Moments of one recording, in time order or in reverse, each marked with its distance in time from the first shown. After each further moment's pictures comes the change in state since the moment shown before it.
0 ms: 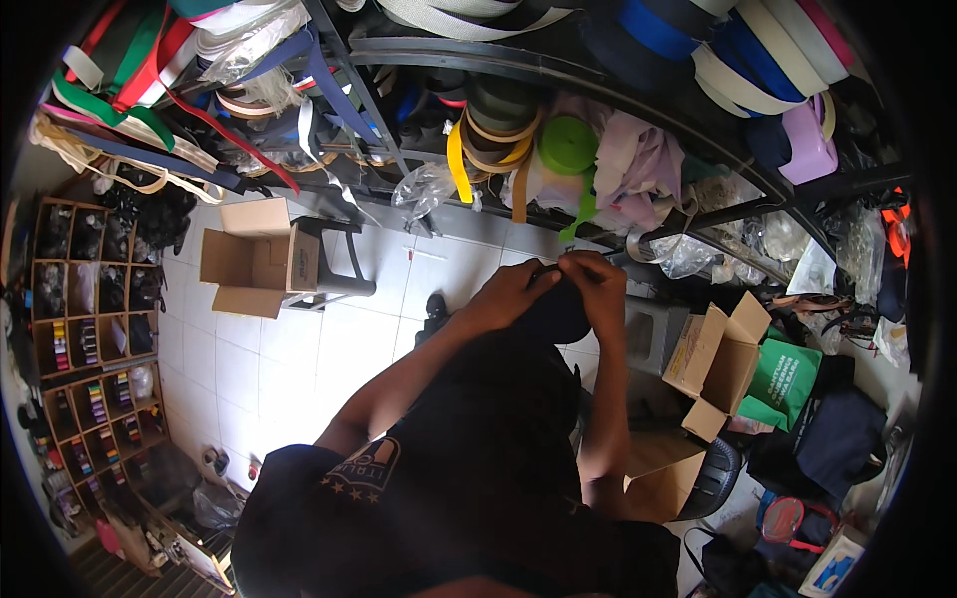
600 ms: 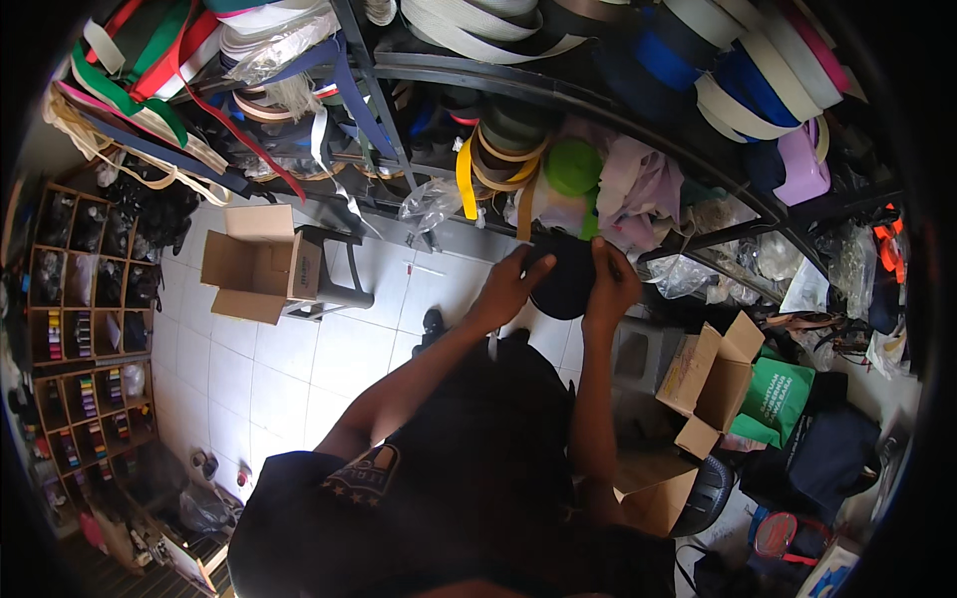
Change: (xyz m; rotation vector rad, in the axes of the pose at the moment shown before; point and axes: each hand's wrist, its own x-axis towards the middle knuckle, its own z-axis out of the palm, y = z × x) left_hand 0.010 0.012 -0.012 -0.192 0.240 -0.033; right_hand 0.020 -0.029 0.024 0.051 0.506 -0.010
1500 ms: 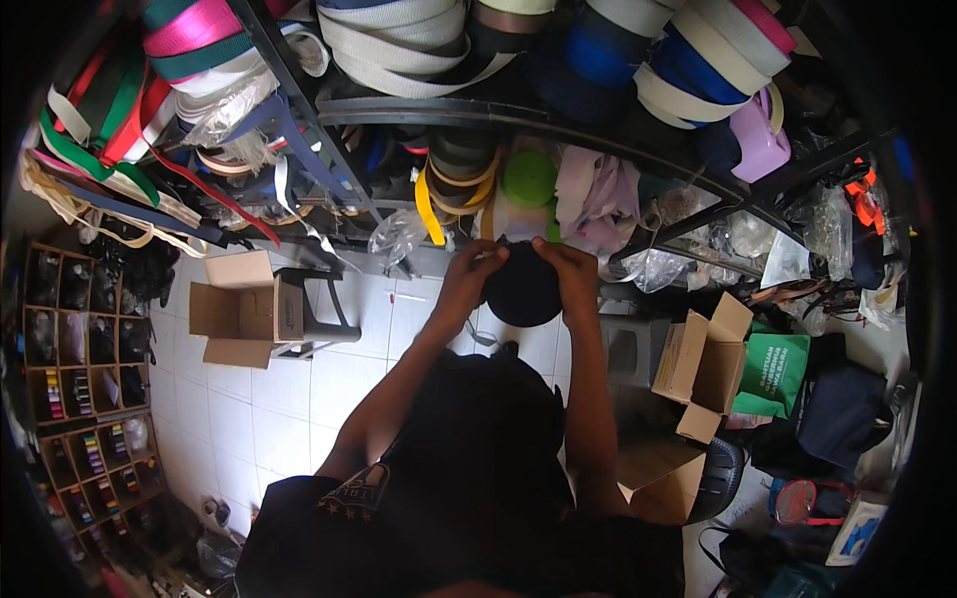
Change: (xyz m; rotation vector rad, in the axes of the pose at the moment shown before) left_hand 0.010 0.044 -0.019 -0.391 0.033 -0.100; right_hand 0.024 -0.027 0.005 0.057 -0.336 0.265
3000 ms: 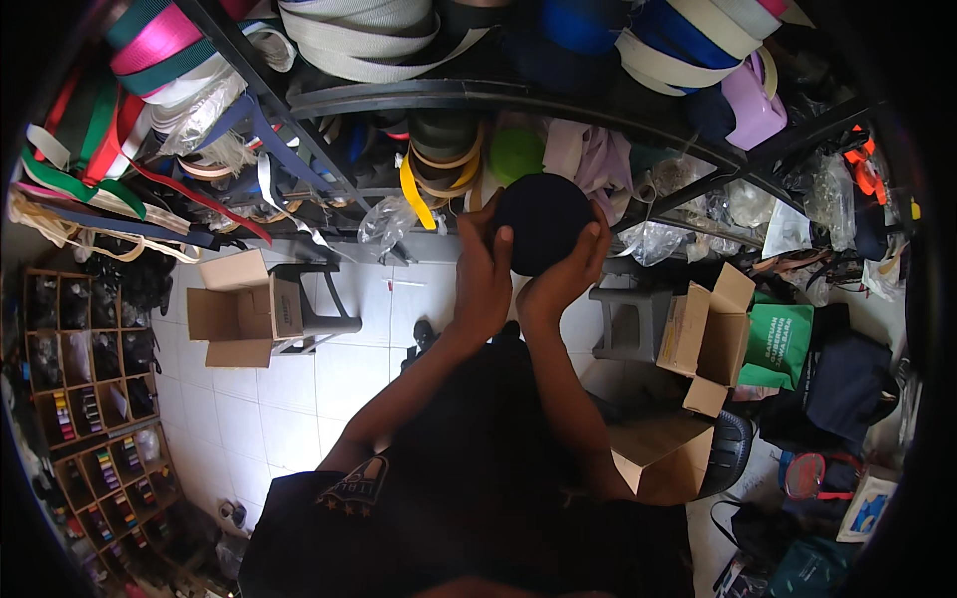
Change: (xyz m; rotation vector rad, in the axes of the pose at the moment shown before) left_hand -0.010 -0.003 0.039 0.239 0.155 0.461; right_hand -0.036 -0.028 0.053 0.434 0.605 -0.338
